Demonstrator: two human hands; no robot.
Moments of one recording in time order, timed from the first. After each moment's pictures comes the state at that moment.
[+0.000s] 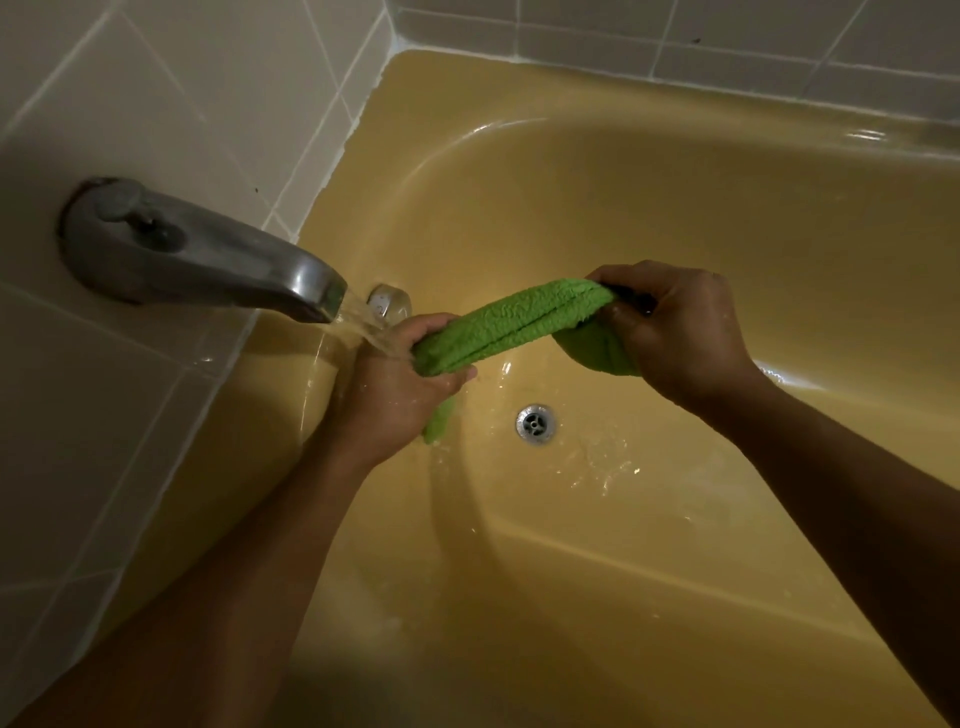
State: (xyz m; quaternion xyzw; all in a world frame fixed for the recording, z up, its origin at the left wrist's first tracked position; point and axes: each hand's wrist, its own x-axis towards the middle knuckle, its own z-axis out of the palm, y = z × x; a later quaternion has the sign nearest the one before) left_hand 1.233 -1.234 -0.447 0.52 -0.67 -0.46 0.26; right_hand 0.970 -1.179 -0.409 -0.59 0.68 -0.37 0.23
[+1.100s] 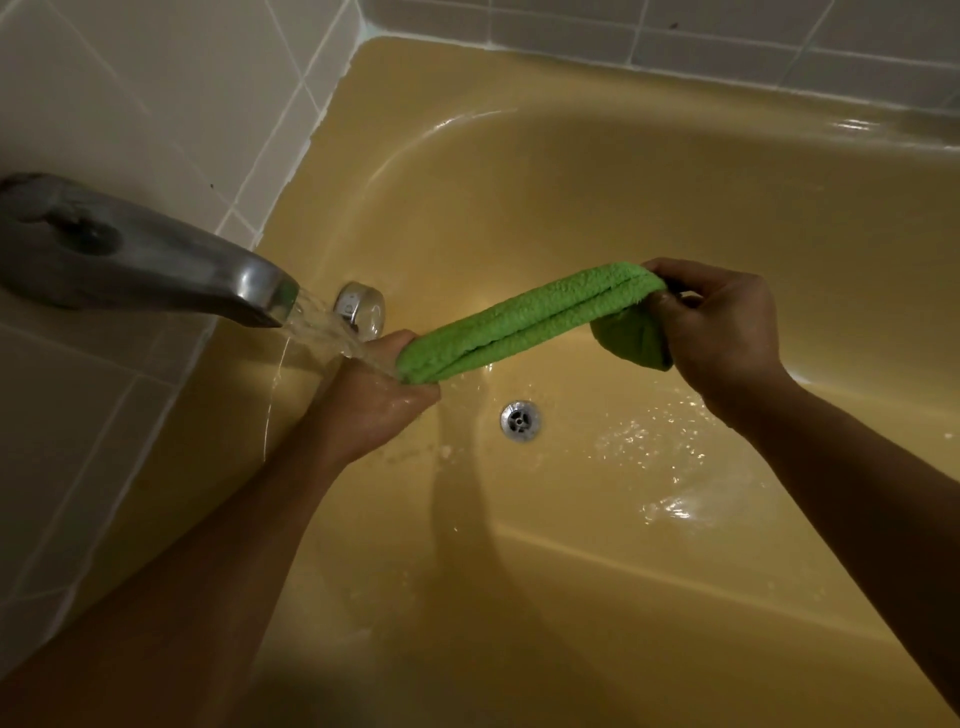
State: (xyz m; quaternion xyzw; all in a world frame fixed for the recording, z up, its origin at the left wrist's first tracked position) left_hand 1.238 -1.247 -0.475 0.55 -0.70 -0.43 0.13; right_hand 0.932 -1.167 -0.427 -0.40 0.73 -0.47 0.29
